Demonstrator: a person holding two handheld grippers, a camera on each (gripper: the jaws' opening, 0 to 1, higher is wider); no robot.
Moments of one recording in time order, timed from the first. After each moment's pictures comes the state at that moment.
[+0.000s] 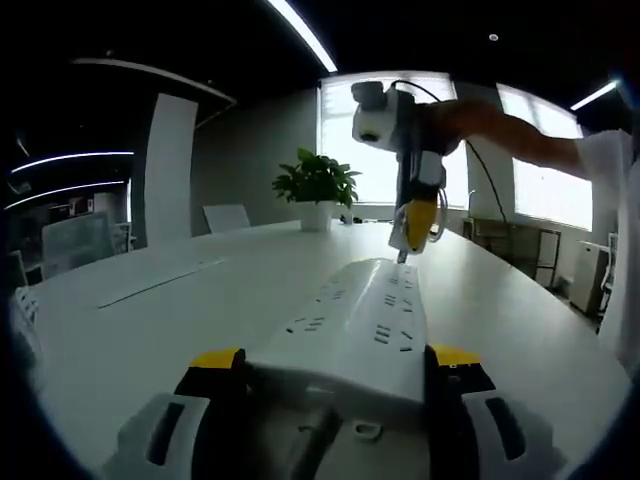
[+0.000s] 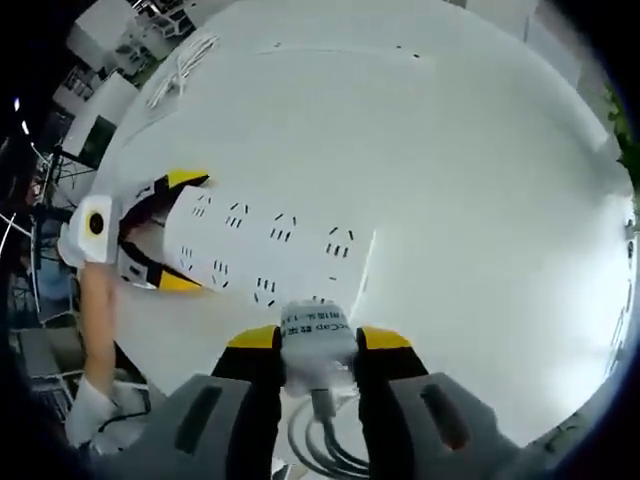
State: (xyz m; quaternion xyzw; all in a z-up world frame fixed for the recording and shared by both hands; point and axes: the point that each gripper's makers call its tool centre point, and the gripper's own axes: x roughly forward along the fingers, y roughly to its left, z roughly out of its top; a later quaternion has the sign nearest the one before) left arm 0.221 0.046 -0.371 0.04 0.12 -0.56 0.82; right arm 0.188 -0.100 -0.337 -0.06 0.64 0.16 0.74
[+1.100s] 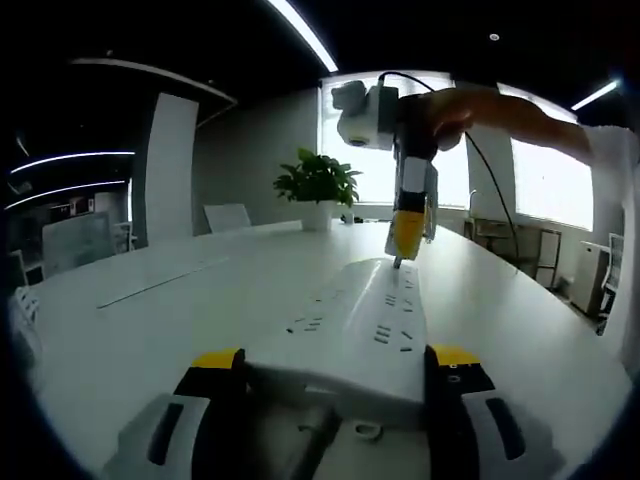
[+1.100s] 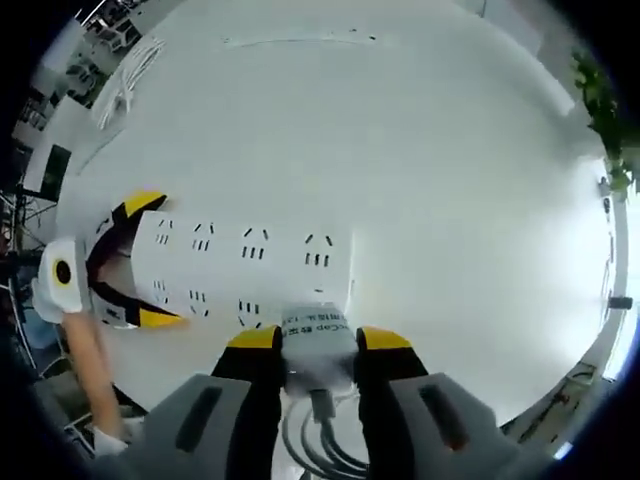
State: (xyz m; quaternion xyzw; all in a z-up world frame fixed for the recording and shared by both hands) left arm 0.220 0.046 -0.370 0.04 0.12 -0.56 0.82; right arm 0.184 -0.099 -0.340 -0.04 0.67 0.05 0.74
